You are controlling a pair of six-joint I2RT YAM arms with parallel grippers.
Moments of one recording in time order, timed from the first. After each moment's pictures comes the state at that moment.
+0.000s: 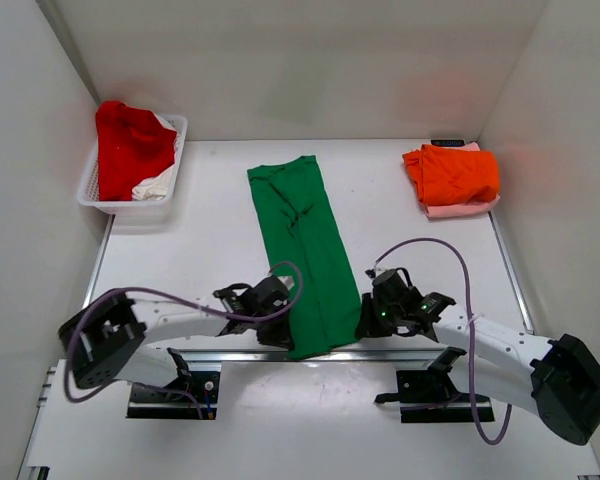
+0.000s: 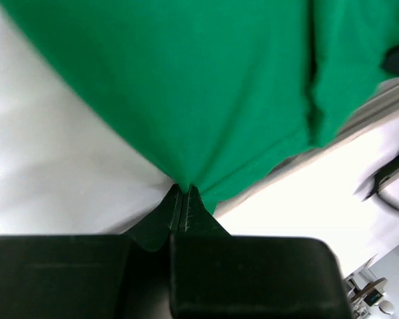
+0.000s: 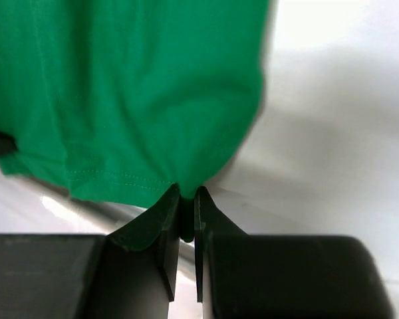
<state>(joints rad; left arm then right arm) -1.01 1.42 0.59 -0.19 0.17 -0.91 0.70 1.00 0.38 -0.38 -0.16 0.62</state>
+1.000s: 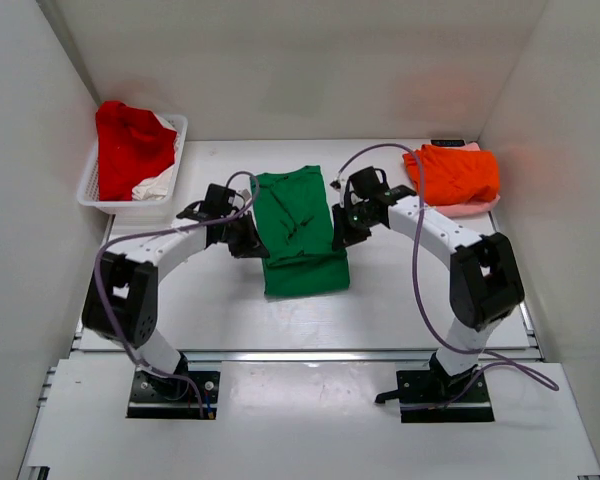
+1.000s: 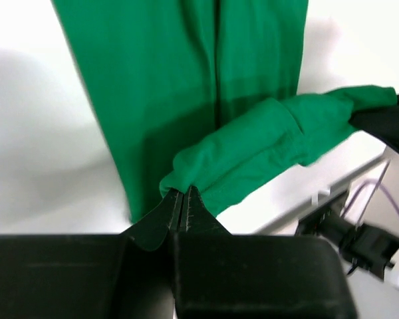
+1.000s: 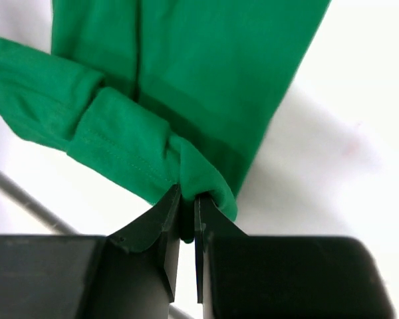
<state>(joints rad) -0.34 1.58 1.00 -0.42 0.43 -0.58 0.46 1.71 1.28 -0.62 -0.35 0.16</state>
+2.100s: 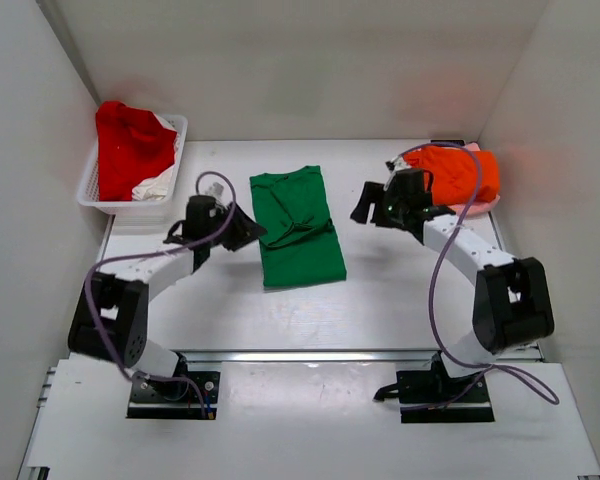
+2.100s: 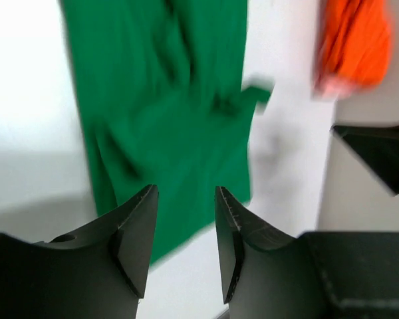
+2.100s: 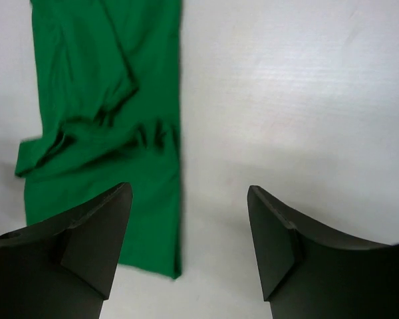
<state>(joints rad) -0.20 1.53 0.82 0.12 0.37 -0.84 0.22 1.60 1.10 -0.17 -0.24 0.35</state>
